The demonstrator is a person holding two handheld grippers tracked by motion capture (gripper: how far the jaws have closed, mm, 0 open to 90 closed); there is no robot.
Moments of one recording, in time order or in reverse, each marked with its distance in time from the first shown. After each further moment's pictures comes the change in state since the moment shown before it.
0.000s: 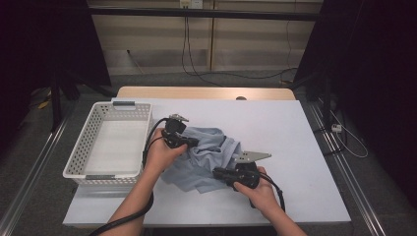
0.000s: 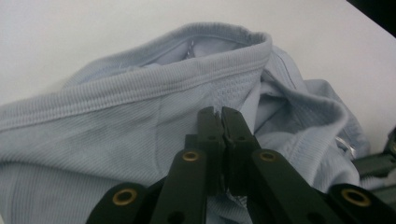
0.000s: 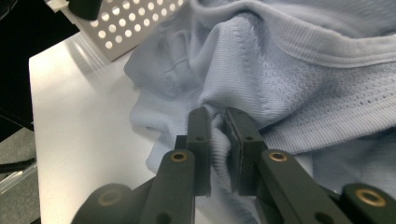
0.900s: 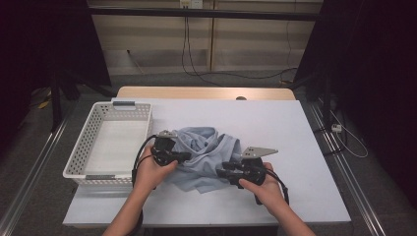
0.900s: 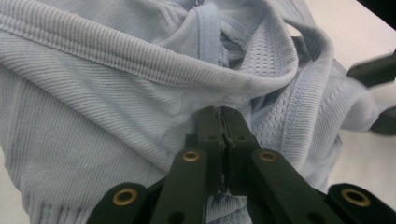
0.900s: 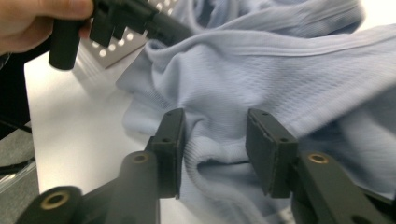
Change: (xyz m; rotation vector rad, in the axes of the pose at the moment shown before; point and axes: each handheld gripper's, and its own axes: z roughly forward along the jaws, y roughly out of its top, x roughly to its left) left arm 0.002 -0.050 -0.011 -0.024 -0.006 -0.025; right arm -0.007 0.011 -0.016 -0.001 -0.027 0.000
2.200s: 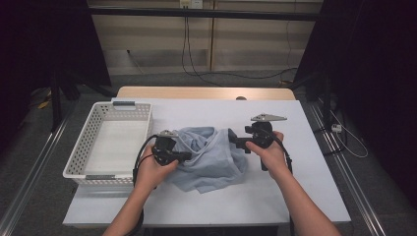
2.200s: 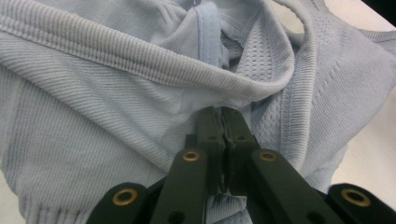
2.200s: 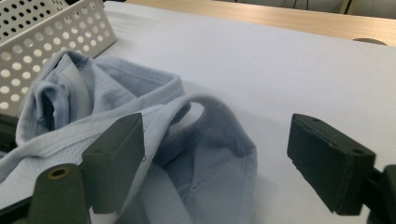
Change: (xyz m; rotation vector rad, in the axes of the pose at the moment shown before) left arm 0.002 0.002 0.003 0.012 -0.003 -0.002; right arm -0.073 0.060 0.001 -0.046 -0.295 0.090
